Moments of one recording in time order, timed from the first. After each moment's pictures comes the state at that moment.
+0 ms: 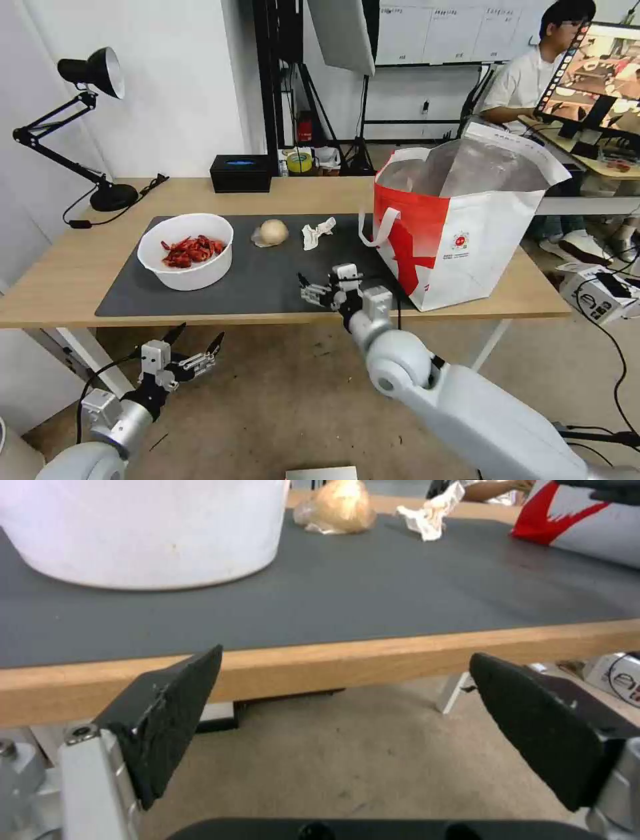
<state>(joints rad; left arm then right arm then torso) 1.68 -1.10 -0.72 -2.02 -0.55 0.03 0.27 -0.67 1.06 -0.37 1.87 0.83 -0.27 0.58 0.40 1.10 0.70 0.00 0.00</state>
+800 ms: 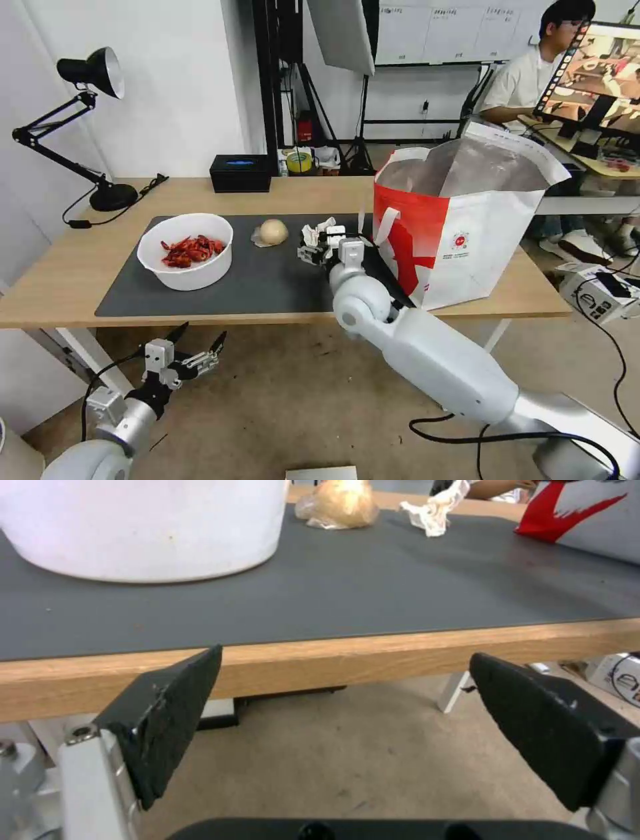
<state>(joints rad) 1.67 -1.10 -0.70 -2.01 -0.55 0.04 0.25 -0.42 1.24 -0.43 1.61 1.00 -0.36 0.81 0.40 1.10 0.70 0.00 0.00</state>
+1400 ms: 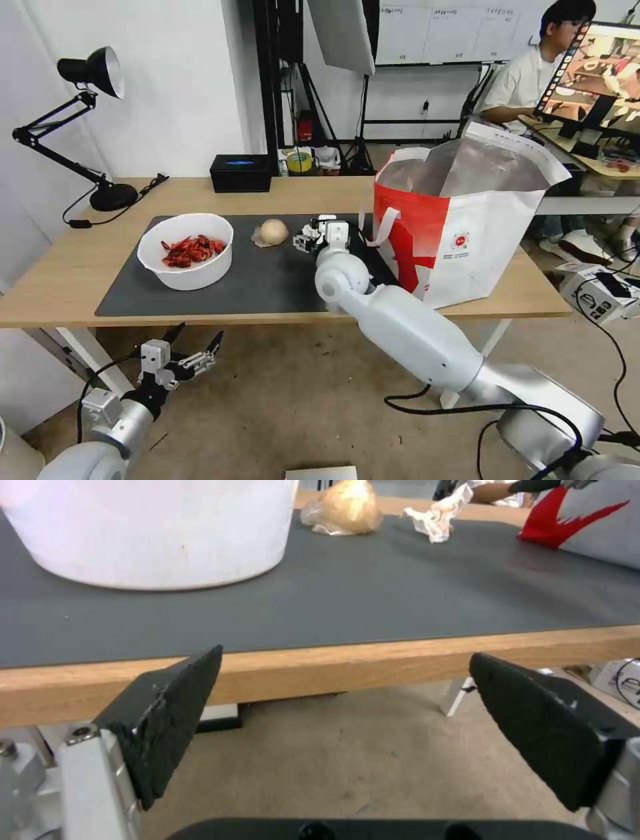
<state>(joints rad) 1.68 -1.10 -0.72 -2.02 -0.55 0.04 0.25 -0.33 1.32 -0.43 1.46 1.08 -0.38 0.85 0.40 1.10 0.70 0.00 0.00</state>
